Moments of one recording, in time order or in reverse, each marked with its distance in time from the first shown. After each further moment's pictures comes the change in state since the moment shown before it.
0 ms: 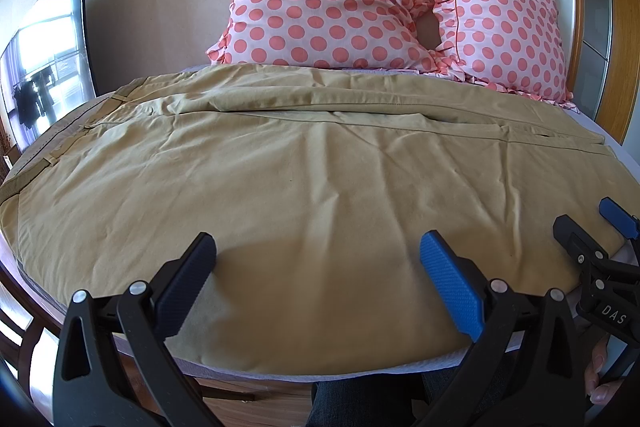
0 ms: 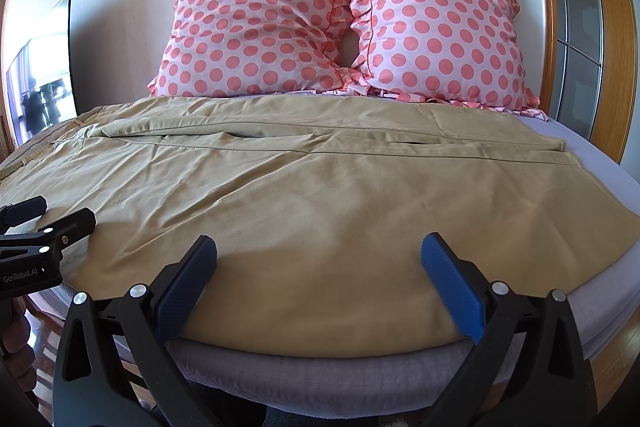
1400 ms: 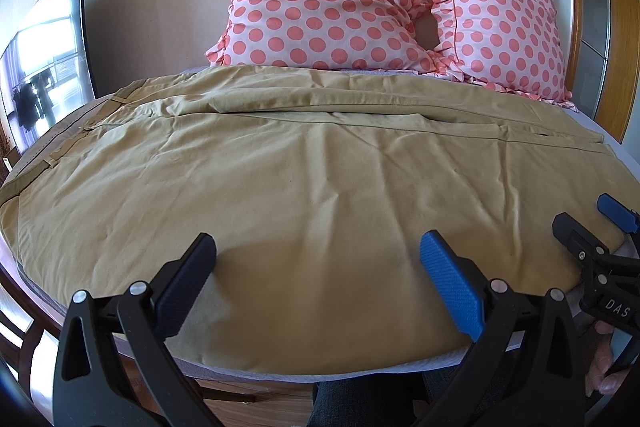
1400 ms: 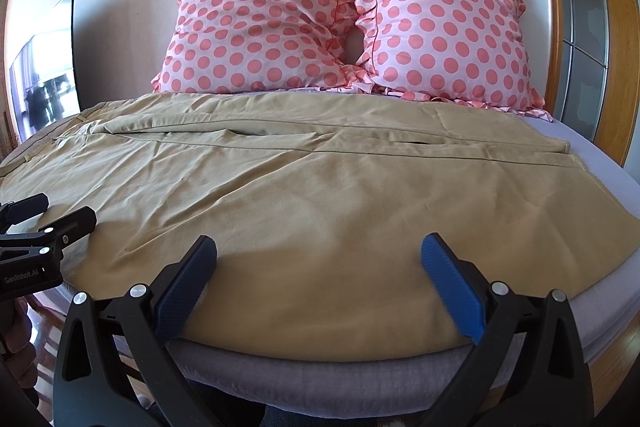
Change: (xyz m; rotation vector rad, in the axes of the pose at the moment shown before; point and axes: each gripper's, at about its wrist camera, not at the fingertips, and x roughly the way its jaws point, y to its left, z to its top) left arm 0.000 0.000 0.000 0.007 -0.001 -0.005; right arm 0.000 -0.003 0.004 -0.011 0.039 0.032
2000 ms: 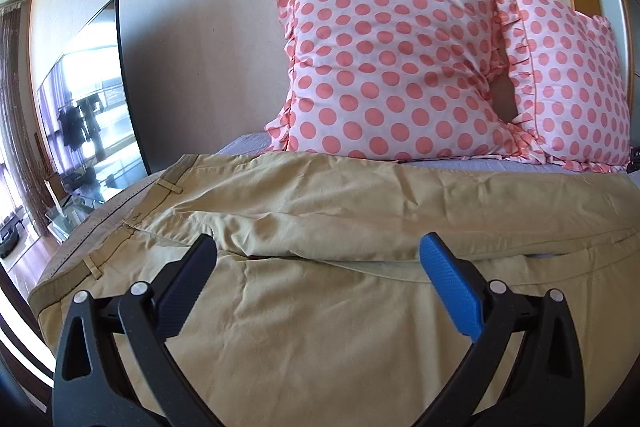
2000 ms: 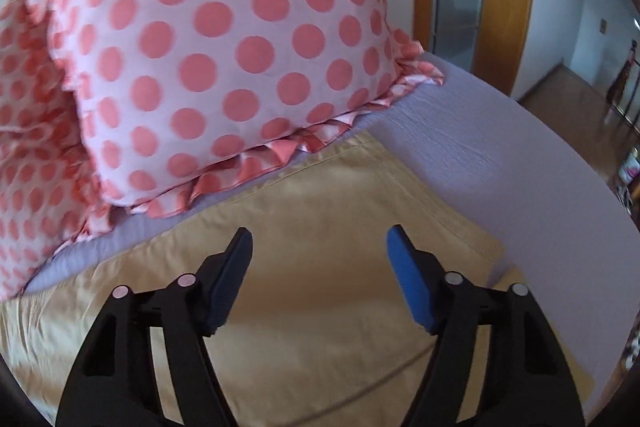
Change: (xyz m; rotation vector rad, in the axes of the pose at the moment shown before) left arm 0.040 0.054 0.114 -0.039 -0.136 0.207; right arm 0.174 -0.251 0.175 0.511 0.281 -0.460
